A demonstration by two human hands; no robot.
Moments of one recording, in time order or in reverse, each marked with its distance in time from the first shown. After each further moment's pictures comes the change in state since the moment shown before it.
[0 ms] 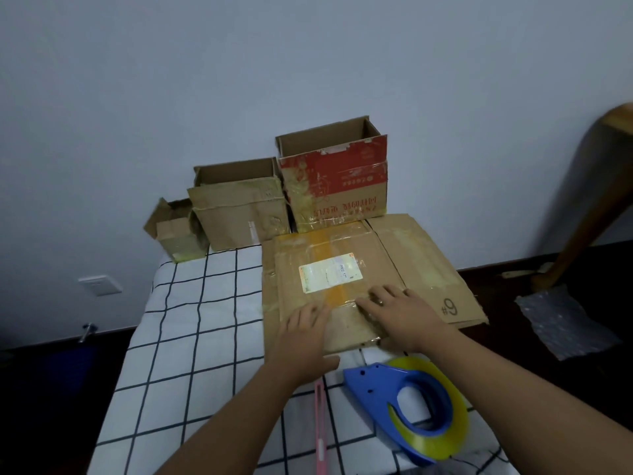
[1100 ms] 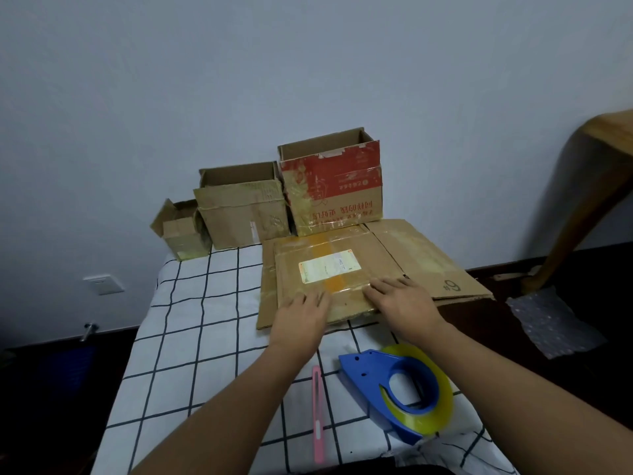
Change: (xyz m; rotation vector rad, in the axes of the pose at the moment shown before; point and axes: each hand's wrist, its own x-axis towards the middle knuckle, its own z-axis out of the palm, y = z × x) left_hand -0.009 0.013 -0.024 0.327 0.232 0.052; right_hand -0.029 -0.008 -0.015 -0.057 0.249 0.072
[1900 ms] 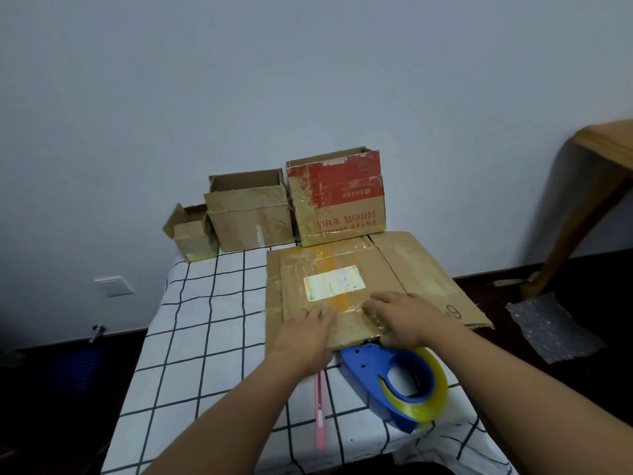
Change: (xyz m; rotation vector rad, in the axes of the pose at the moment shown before) left_hand -0.030 0.007 -0.011 -0.123 -0.227 0.056; right_hand -0.020 -0.003 -0.015 0.192 -0.254 -0.042
